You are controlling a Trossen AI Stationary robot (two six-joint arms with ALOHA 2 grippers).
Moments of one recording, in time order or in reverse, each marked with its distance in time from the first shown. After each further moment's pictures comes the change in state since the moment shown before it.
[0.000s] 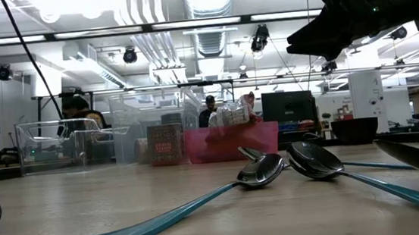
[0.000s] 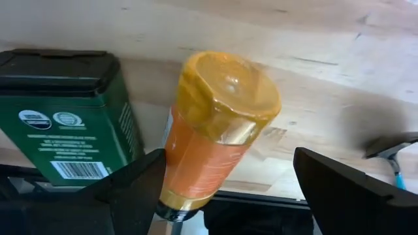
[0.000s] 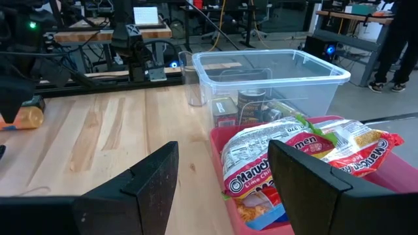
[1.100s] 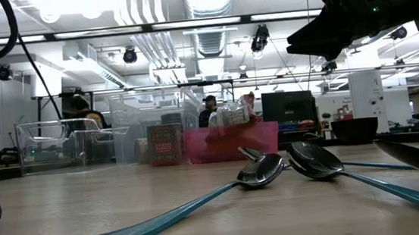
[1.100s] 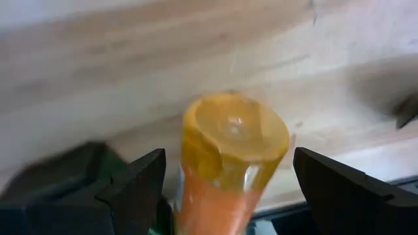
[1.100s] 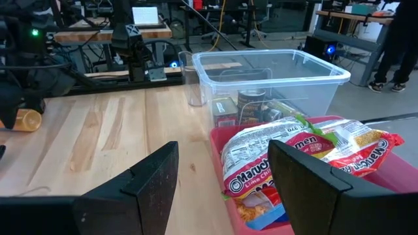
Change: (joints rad) left arm 0.016 0.052 0.000 -0.012 -0.010 0.460; right arm 0.000 0.000 0.000 0.000 0.000 0.000
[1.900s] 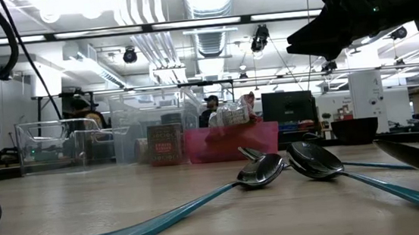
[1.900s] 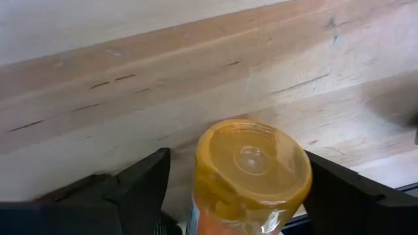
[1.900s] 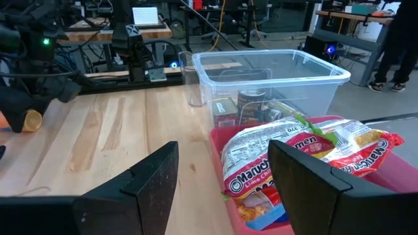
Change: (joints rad) left arm 0.000 -0.002 -0.095 0.129 0.003 0.027; right arm 0.000 0.000 0.000 0.000 0.000 0.001
